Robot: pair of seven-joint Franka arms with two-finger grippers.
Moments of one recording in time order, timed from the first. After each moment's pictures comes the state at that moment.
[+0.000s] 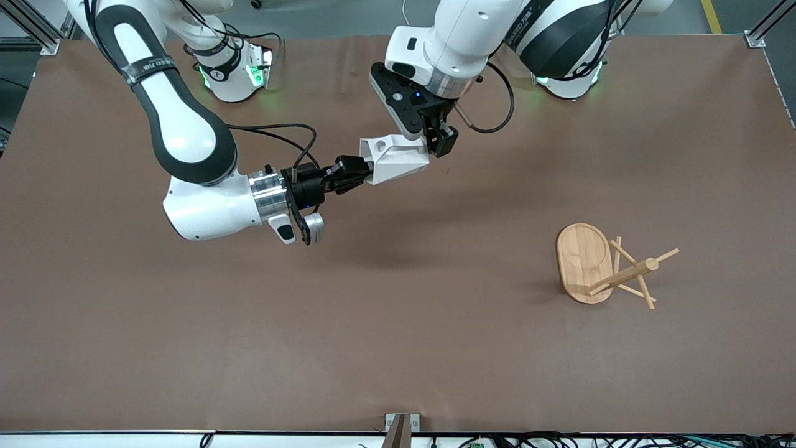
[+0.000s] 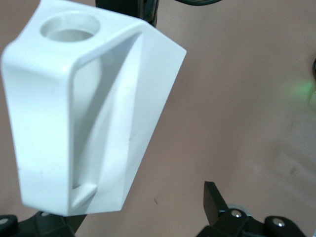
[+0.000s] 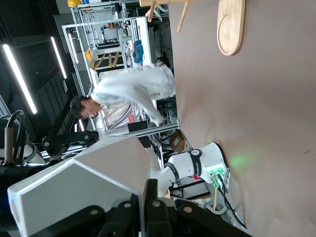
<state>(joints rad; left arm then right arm) -0.36 0.23 -0.47 -1.51 -0.11 1.88 0.26 0.03 0.45 0.45 -1.65 1.26 1.79 -0.31</state>
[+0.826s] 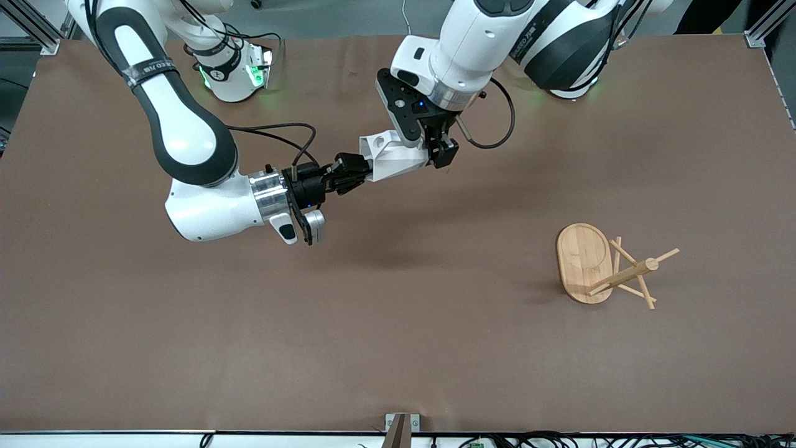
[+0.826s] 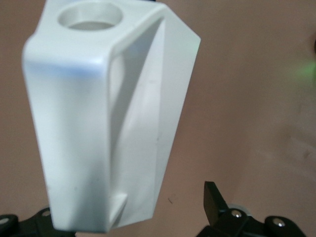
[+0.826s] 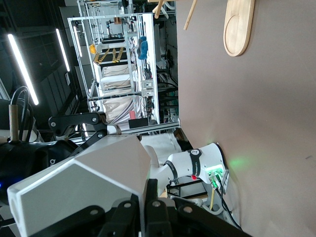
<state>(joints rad) -0.34 0.24 -0.47 -1.52 -0.11 1.89 0.39 0.03 0.46 0.45 -1.65 1.26 1.78 -0.35</state>
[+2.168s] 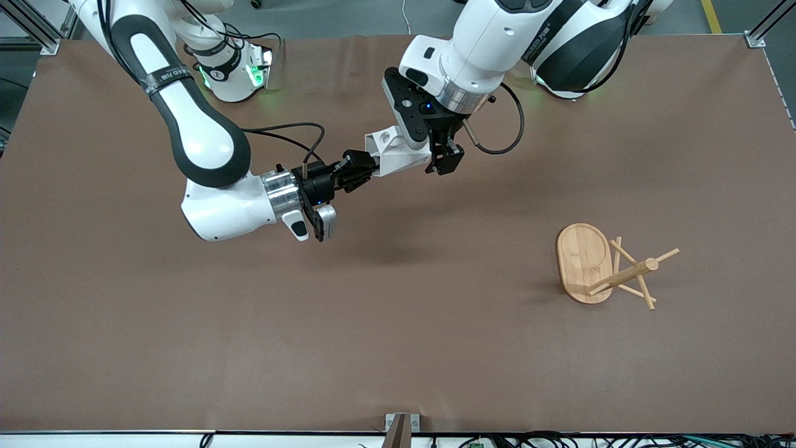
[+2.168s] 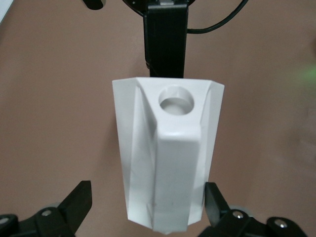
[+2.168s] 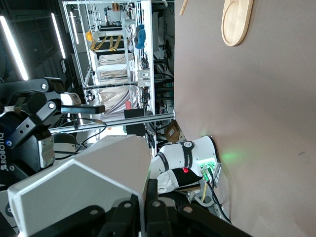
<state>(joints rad) -0.32 0.25 -0.47 -1.50 -0.11 1.92 0.45 0.05 0.47 0.45 -1.67 1.25 1.78 -0.41</state>
